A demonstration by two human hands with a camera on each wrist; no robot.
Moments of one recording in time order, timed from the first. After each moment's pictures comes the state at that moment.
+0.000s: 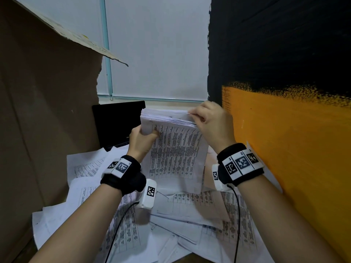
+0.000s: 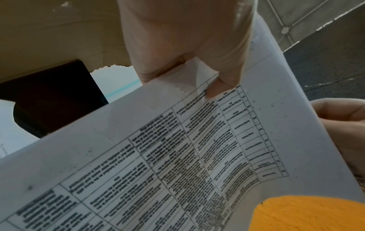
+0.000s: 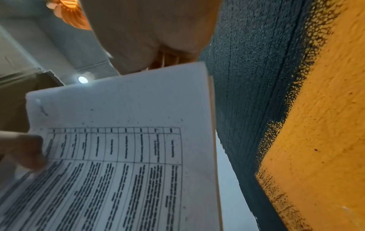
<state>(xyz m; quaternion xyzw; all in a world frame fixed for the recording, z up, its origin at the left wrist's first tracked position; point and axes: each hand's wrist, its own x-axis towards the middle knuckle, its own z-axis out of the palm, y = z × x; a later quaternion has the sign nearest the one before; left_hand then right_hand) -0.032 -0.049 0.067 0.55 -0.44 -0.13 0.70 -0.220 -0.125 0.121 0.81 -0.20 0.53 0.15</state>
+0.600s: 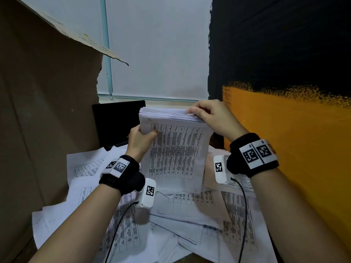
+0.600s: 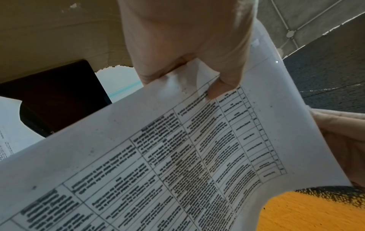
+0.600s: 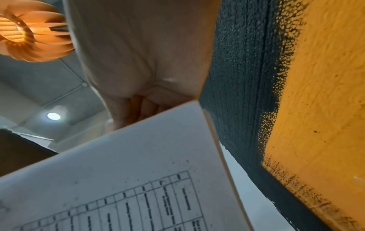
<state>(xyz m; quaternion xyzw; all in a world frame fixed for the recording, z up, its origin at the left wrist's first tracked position) -0.028 -0.049 0.066 0.55 -0.42 -0.15 0.71 -0.232 -0.118 0.154 0.89 -0.25 0.37 -0.13</state>
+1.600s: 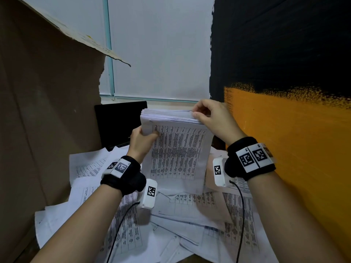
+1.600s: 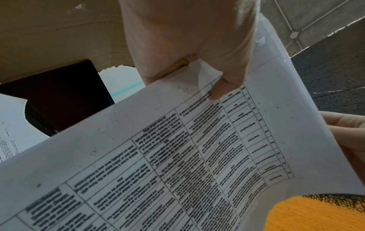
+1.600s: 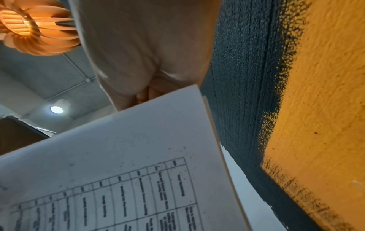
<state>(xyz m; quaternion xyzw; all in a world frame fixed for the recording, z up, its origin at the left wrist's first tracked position) -0.028 -0.045 0.066 0.51 -0.44 -0.16 0.72 -0.223 -0.121 0.146 0.86 -0.25 0.43 -0.10</state>
